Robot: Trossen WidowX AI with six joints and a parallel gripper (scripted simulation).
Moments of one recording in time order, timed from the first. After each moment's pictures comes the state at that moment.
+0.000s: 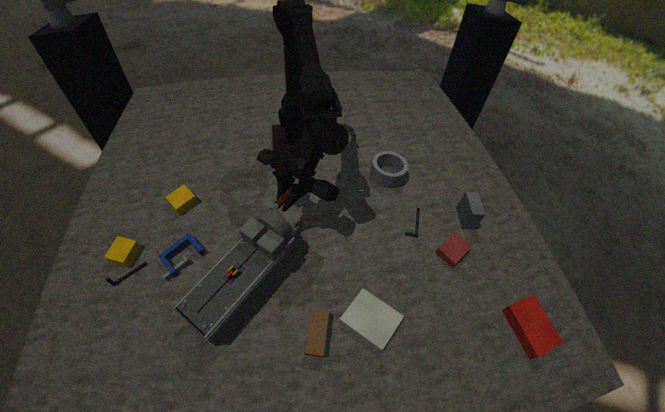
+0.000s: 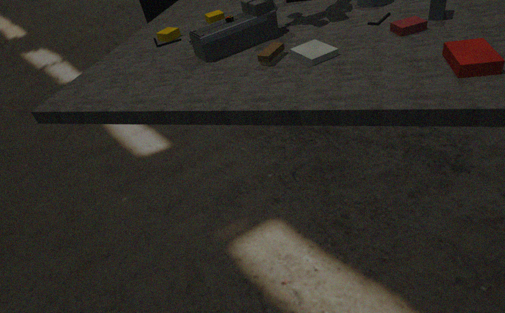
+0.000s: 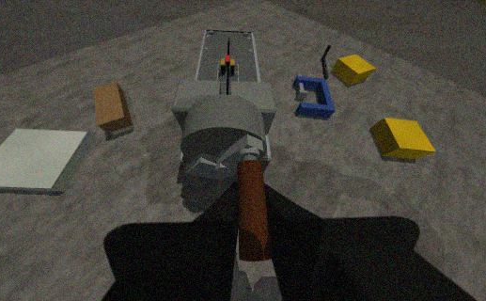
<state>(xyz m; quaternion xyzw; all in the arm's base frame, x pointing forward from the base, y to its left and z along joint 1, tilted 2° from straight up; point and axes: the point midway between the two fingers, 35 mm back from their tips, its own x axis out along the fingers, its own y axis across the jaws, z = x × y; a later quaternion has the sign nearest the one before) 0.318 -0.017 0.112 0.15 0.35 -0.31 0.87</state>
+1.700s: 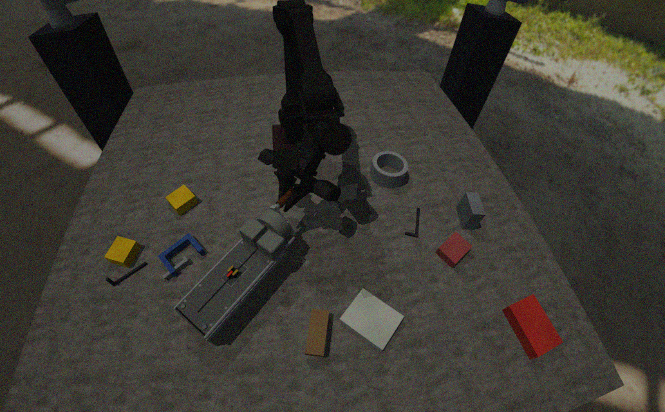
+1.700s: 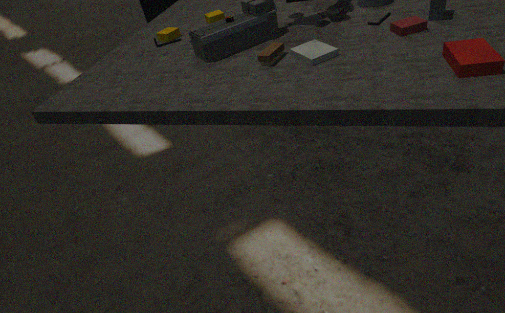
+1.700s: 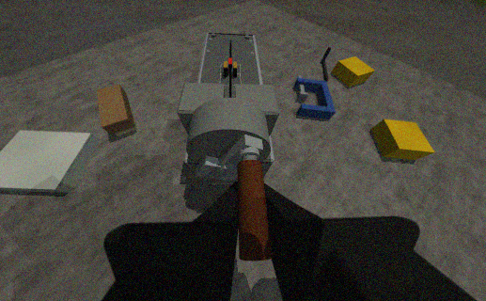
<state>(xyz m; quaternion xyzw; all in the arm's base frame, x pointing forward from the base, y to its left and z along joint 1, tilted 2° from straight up) 0.321 -0.014 0.114 0.15 0.35 -0.31 0.87</state>
